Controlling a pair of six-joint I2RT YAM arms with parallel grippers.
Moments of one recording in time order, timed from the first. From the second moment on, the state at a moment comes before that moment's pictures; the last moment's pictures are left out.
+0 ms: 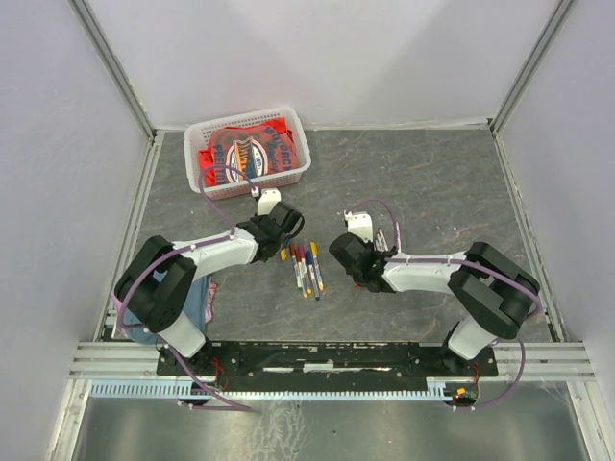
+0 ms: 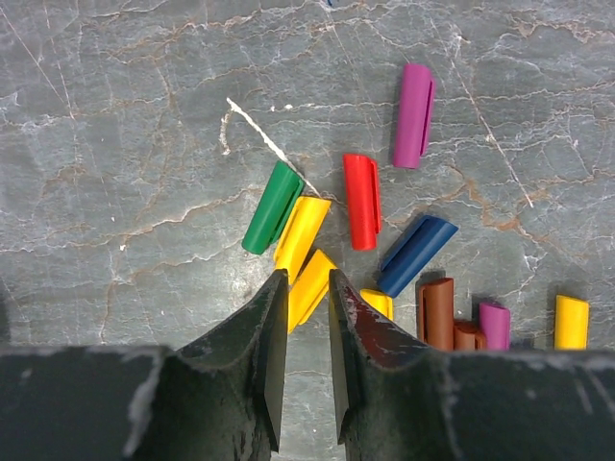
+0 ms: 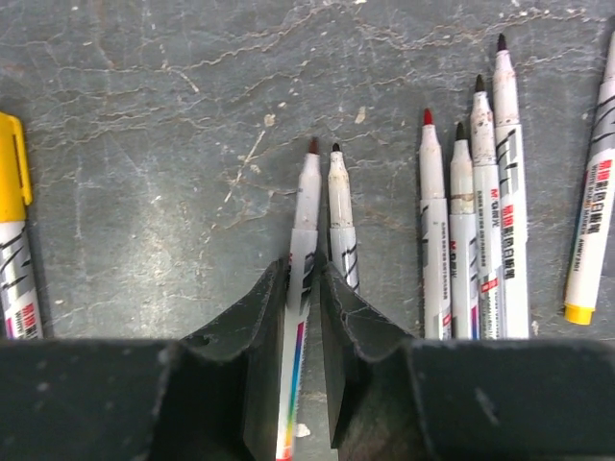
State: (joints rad) left arm -0.68 1.61 0.89 -0.29 -0.58 -0.64; right arm 0.90 1.61 0.72 -0.04 0.61 0.59
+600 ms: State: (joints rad) left arm -0.68 1.59 0.89 -0.29 -0.60 -0.63; right arm 0.86 1.61 0.73 -0.09 0.66 0.54
